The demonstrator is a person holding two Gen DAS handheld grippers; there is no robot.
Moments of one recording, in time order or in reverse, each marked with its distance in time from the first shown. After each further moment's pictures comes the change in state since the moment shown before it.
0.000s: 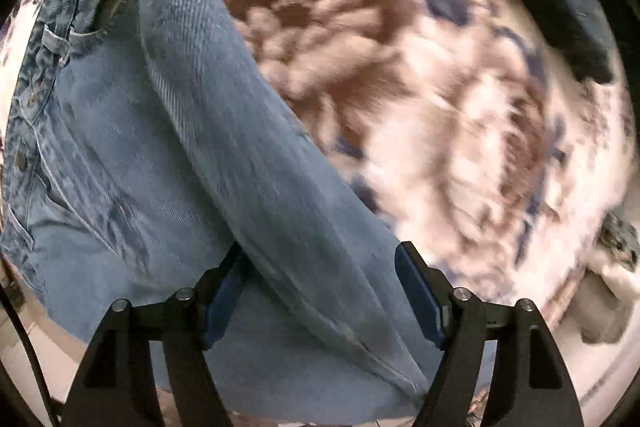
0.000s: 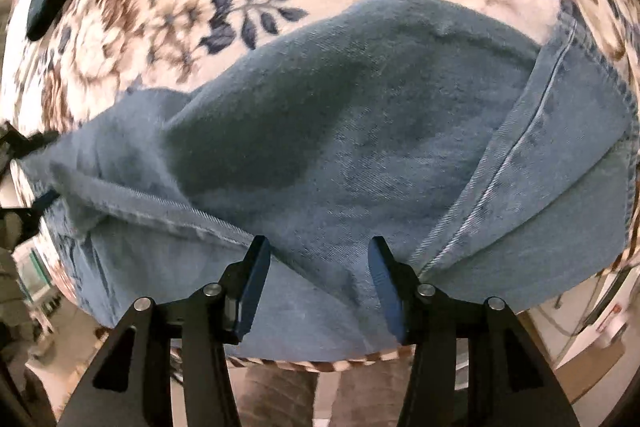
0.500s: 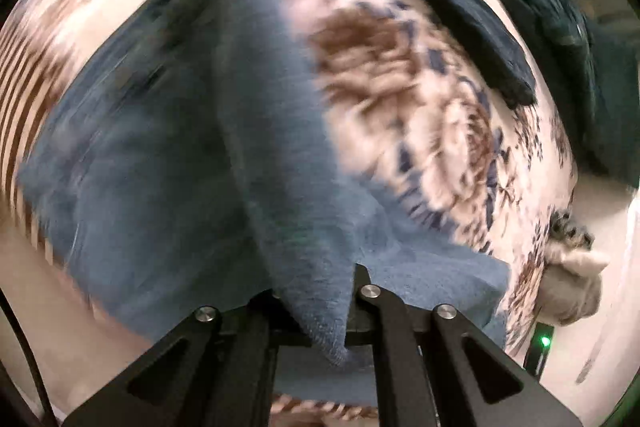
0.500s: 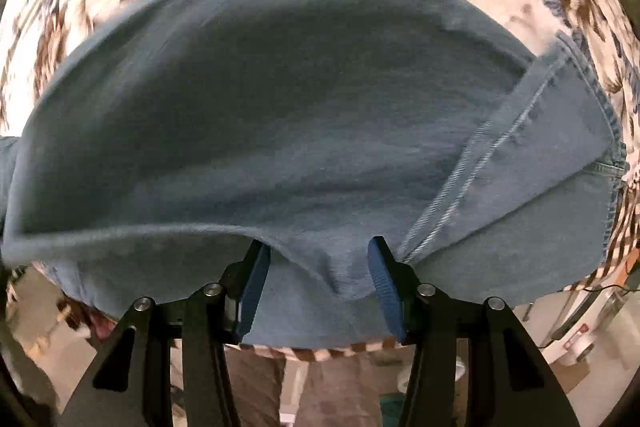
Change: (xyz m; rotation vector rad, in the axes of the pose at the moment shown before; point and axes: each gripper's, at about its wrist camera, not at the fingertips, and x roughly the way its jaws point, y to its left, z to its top) left arm -0.059 0.133 -0.132 -0.062 -0.265 -0.263; right arm 0.012 0.038 -0.021 -0.175 0.031 -0.151
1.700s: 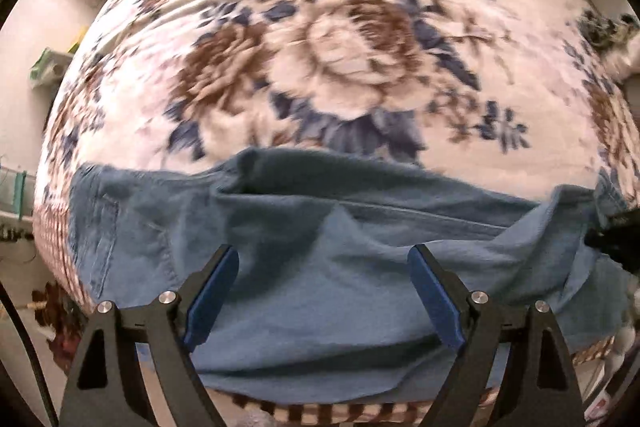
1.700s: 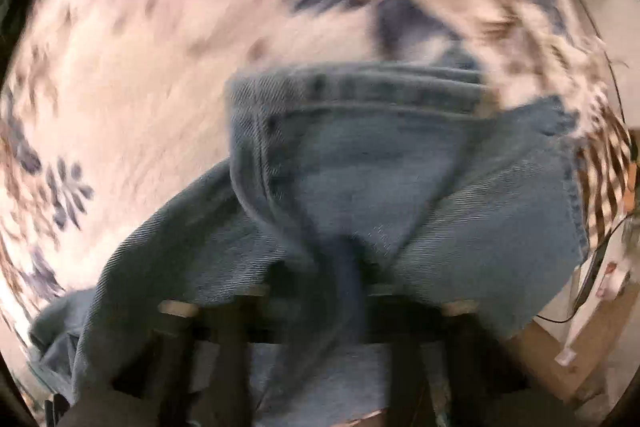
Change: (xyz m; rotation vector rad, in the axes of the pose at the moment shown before) left arm 0.056 -0.181 -0.103 0.679 -0.130 0.436; right arm -0.033 -0.161 0.018 0.515 -0.296 0.027
